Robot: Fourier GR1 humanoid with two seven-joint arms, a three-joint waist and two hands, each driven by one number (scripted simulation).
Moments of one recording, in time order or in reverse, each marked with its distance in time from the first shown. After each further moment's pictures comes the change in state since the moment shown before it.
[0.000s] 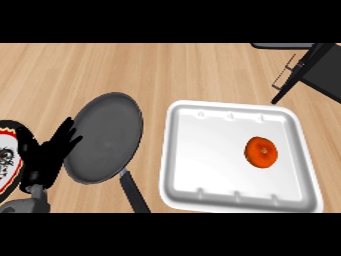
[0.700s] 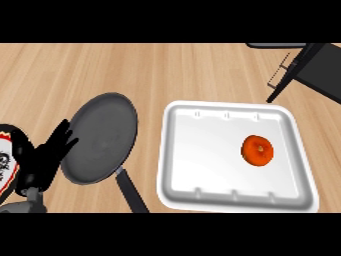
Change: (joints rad) left arm 0.017 0.004 0.021 -0.001 0.005 -0.011 -0.009; right arm 0.199 -0.185 -0.173 -0.192 -0.073 -0.077 0.125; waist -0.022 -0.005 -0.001
